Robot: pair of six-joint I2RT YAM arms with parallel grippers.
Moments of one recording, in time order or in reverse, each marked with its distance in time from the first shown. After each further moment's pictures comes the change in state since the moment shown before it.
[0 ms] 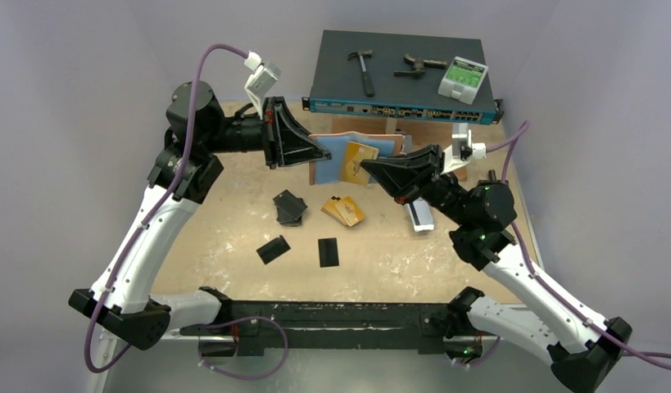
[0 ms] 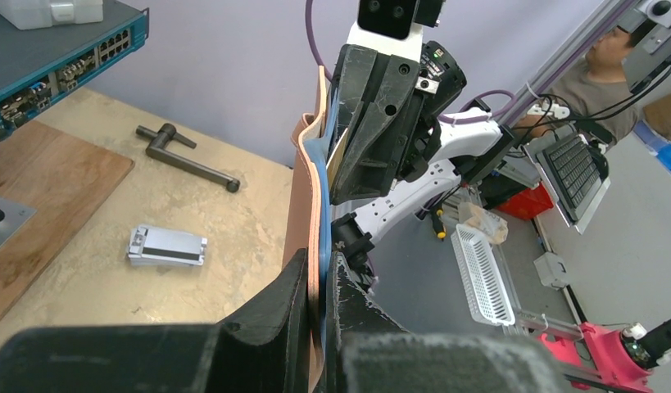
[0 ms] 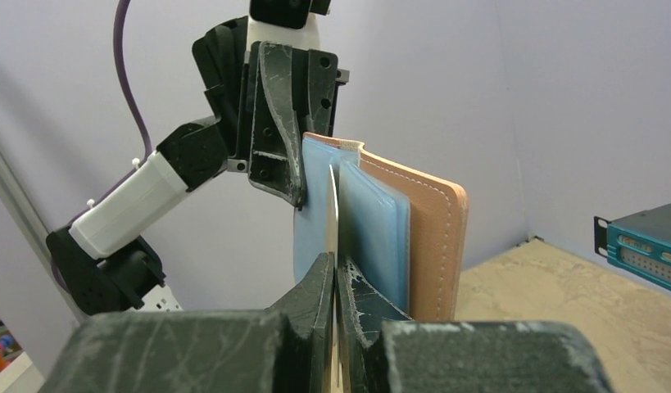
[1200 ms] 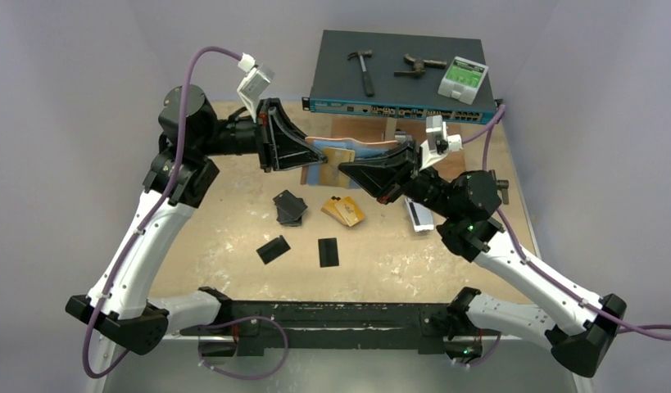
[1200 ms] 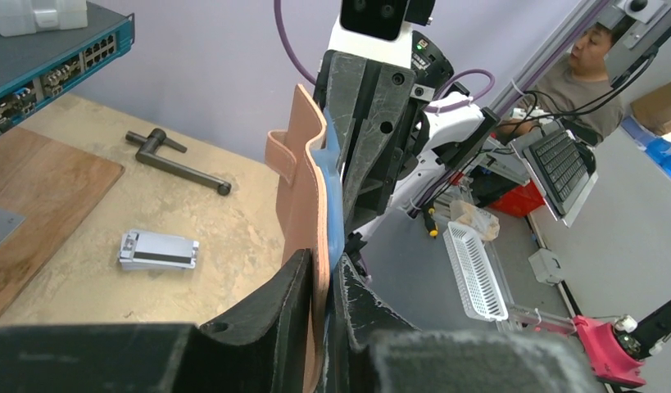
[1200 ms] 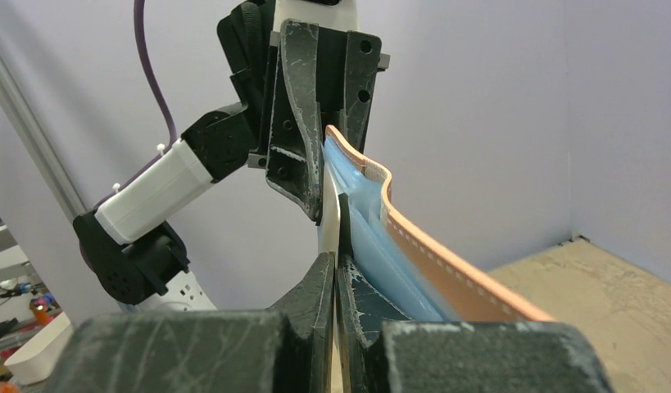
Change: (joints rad) left arm 0.011 -0.025 -0.023 0.024 0.033 -0.023; right arm 0.107 0.110 0.103 -0.027 -0.029 -0.048
